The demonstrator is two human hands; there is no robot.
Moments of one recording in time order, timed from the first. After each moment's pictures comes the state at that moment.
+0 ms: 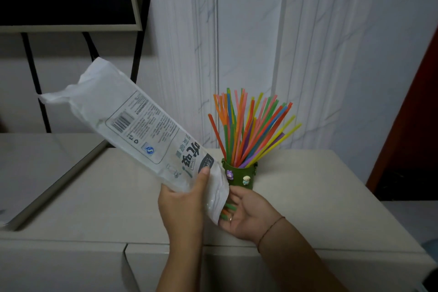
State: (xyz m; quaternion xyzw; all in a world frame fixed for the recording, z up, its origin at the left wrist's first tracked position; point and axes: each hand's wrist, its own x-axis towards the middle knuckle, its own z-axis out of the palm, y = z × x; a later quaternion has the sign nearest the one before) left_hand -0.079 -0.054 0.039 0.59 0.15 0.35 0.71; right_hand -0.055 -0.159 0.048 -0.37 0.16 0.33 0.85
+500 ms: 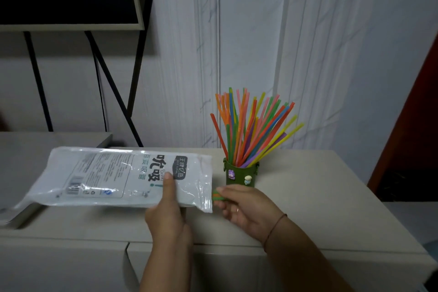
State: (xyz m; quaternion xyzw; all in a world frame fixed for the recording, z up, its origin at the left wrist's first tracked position) left_hand -0.083 -0.035 0.038 0.33 0.23 0.29 0.87; right_hand -0.057 -0.162 0.049 -0.54 0.05 0.24 0.81
